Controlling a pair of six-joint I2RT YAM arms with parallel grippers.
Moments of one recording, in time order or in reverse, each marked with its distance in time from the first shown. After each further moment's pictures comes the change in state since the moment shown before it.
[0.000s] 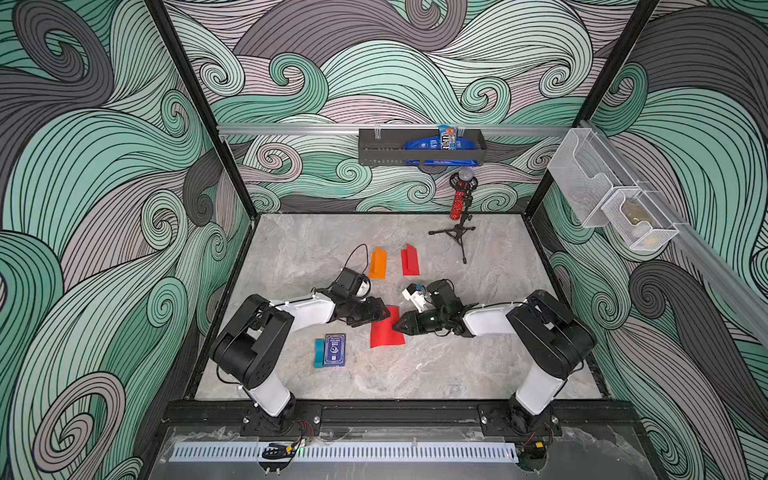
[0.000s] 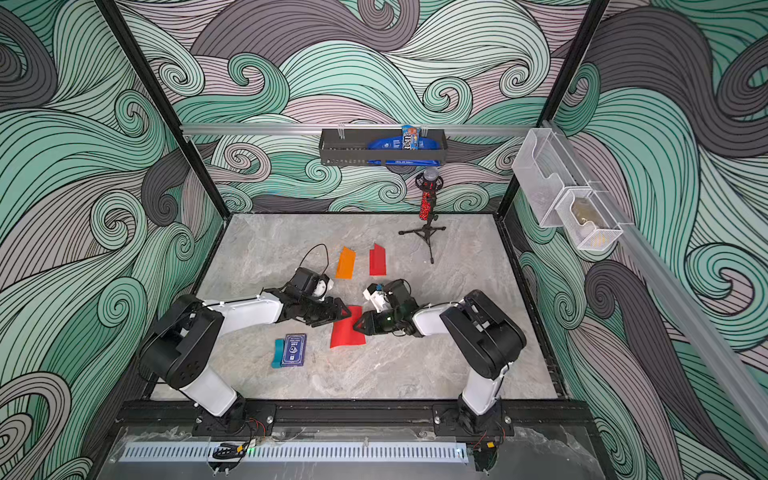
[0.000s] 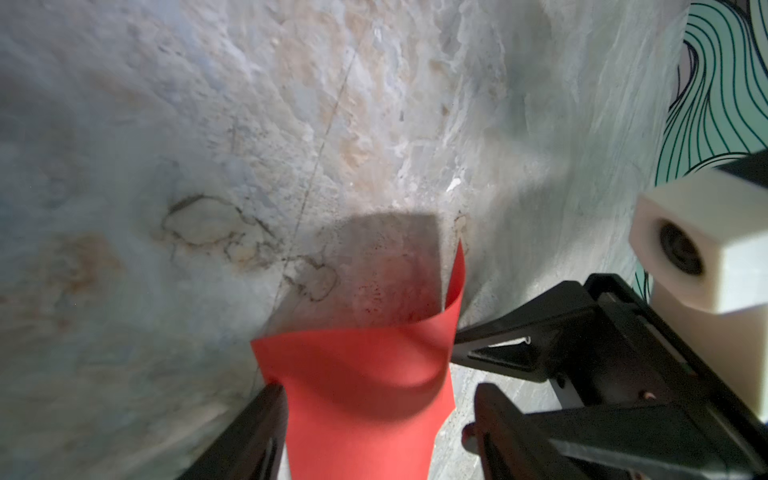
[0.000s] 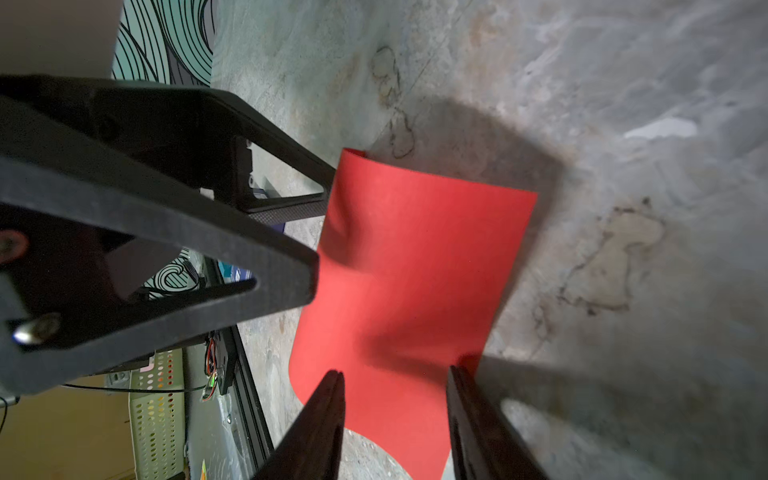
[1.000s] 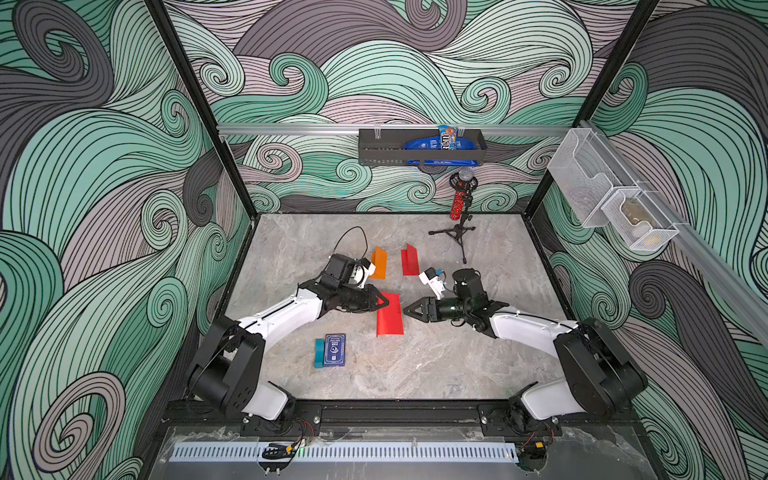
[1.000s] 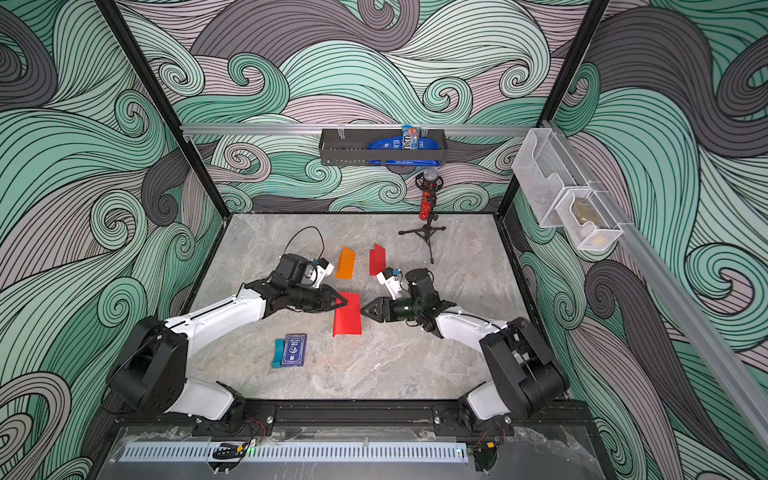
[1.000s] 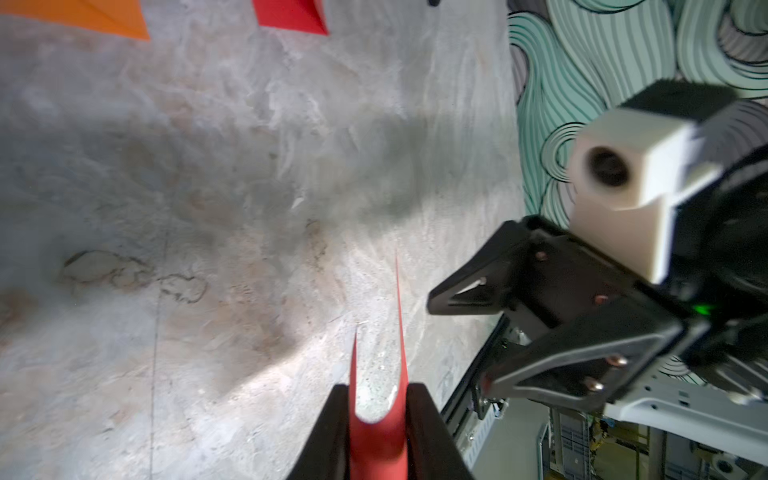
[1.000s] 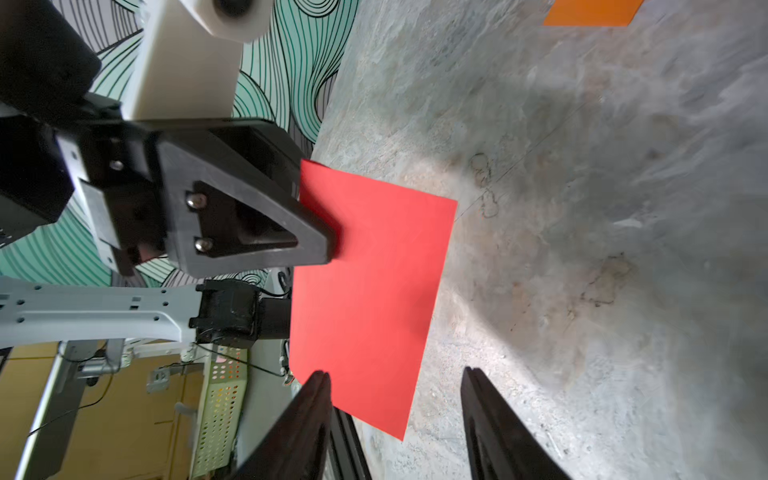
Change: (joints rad) left arm 0.045 -0.196 0.076 -0.088 0.218 0.090; right arm -0.138 -0.291 -0.067 -0.026 -0.180 0.022
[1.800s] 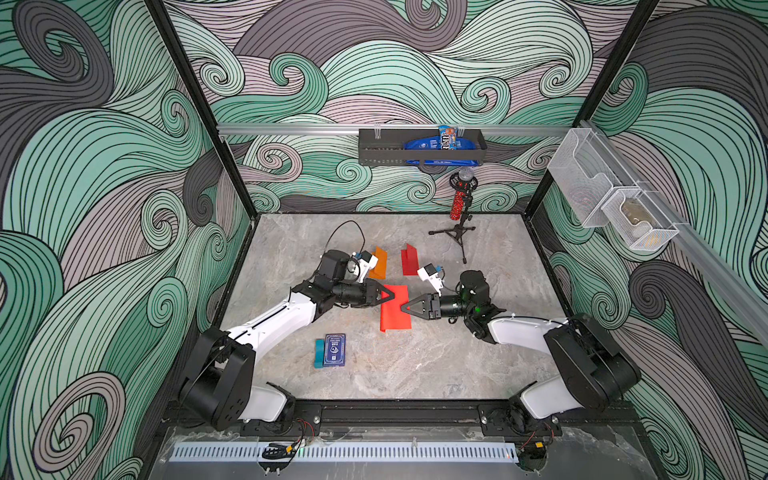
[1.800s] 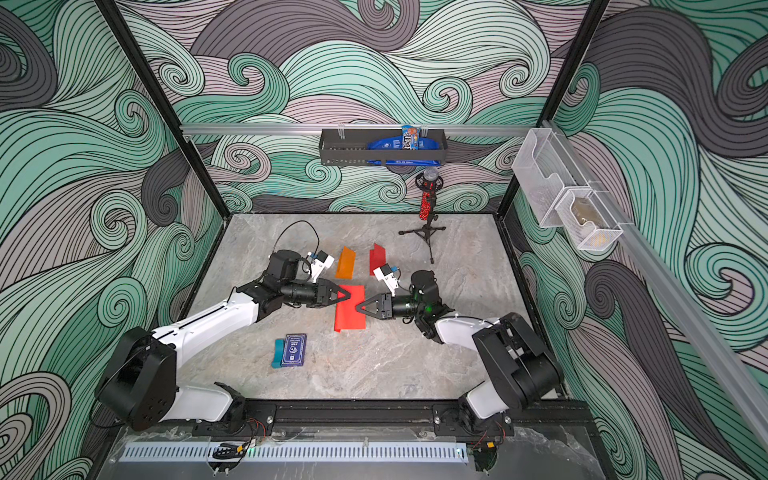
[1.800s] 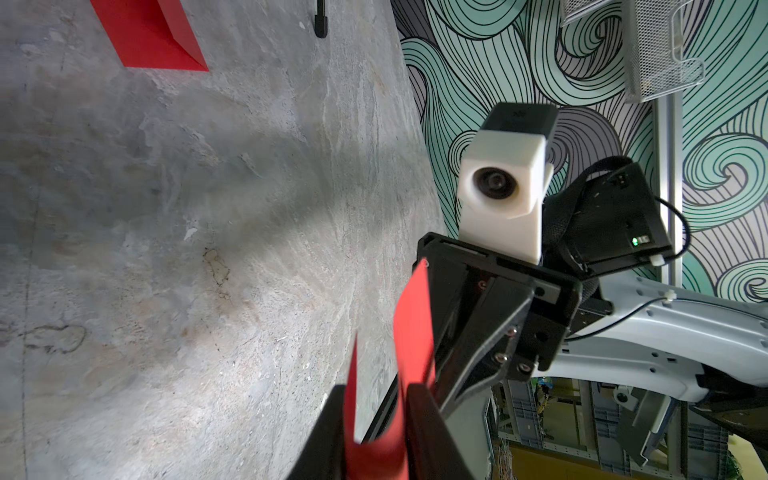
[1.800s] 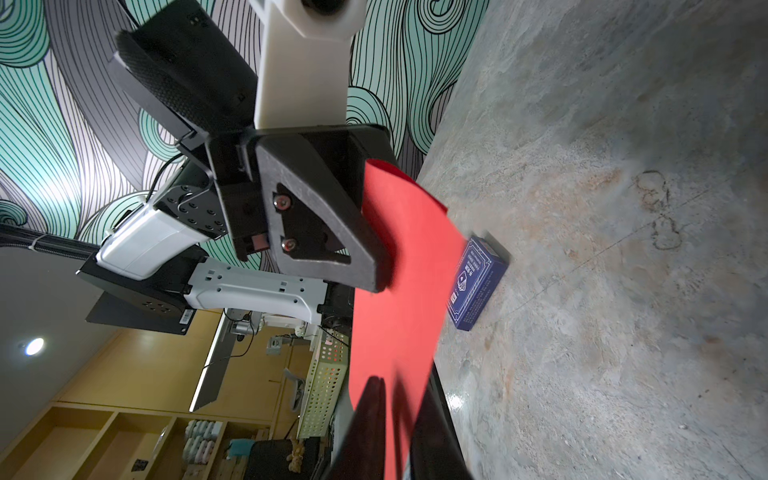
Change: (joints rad) left arm 0.019 -0.064 -0.027 0.144 0.151 -0.079; right arm 0.001 0.044 -0.068 0.507 -0.215 0.383
